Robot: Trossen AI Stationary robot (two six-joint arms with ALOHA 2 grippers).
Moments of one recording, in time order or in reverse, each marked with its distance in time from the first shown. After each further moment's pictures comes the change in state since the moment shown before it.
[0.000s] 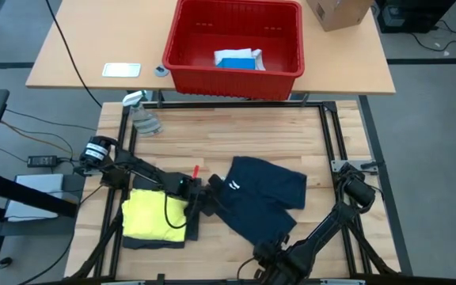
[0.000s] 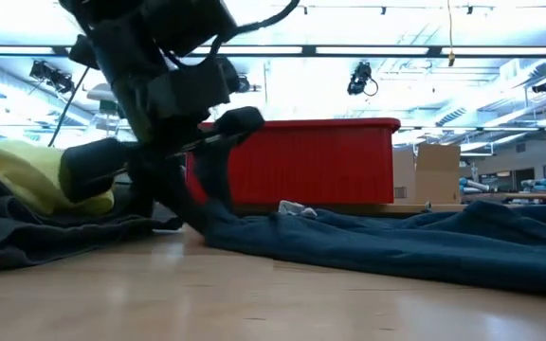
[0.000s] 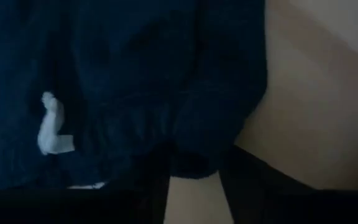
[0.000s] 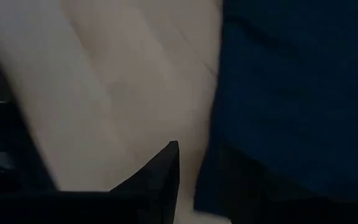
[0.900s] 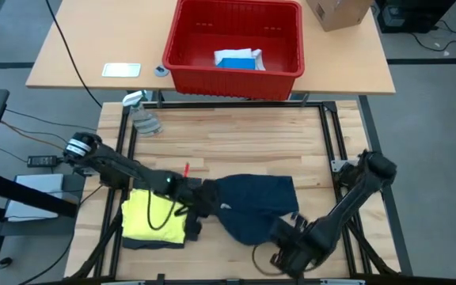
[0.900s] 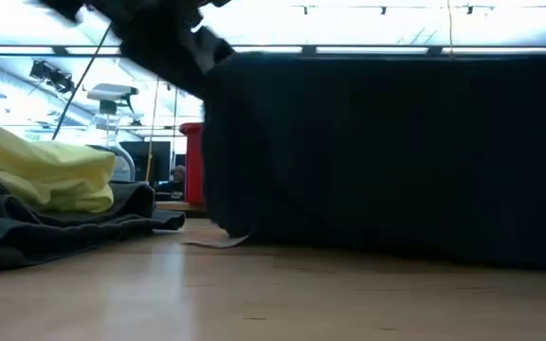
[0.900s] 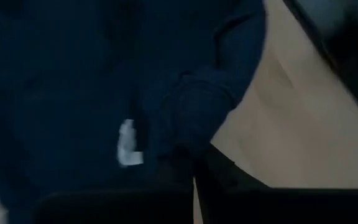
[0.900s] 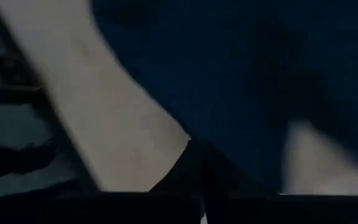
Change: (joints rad) left arm -0.068 -0.171 0.089 -0.061 0.200 -0.609; right arm -0.021 -0.322 -0.110 -0.180 -0.106 0.026
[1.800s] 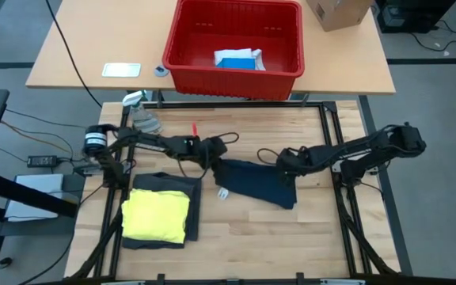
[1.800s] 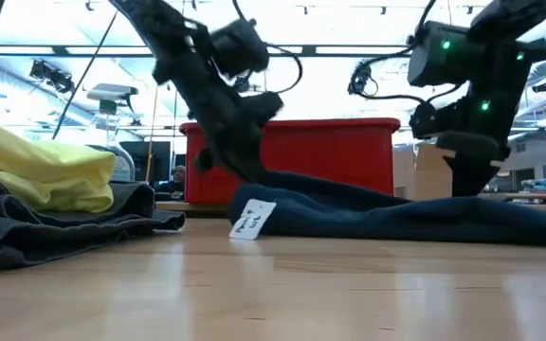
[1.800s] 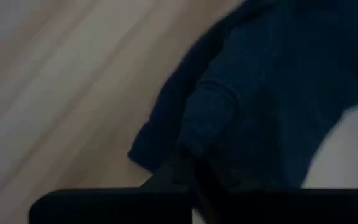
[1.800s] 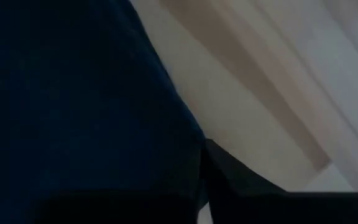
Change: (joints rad) left arm 0.461 0.137 0.018 0.020 -0.038 -0.496; right arm -0.771 -0.505 -0.850 0.359 -0.023 -0.680
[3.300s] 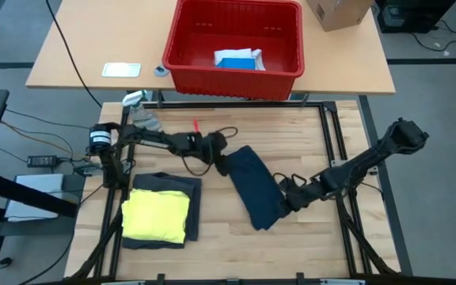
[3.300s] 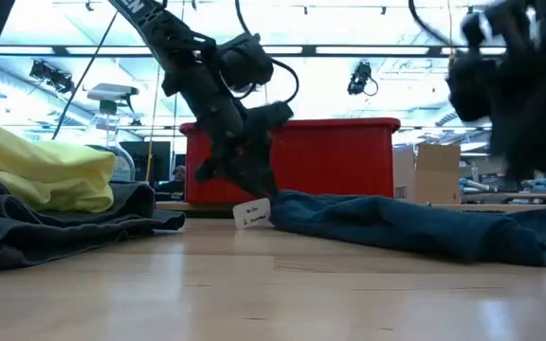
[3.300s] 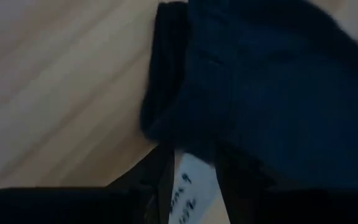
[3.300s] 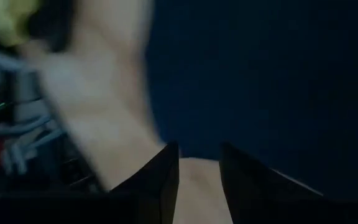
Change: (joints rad) left arm 0.048 0.051 0.017 0.038 0.030 -0.133; right arm 0.424 -0.064 -0.102 0.537 -0.210 0.838
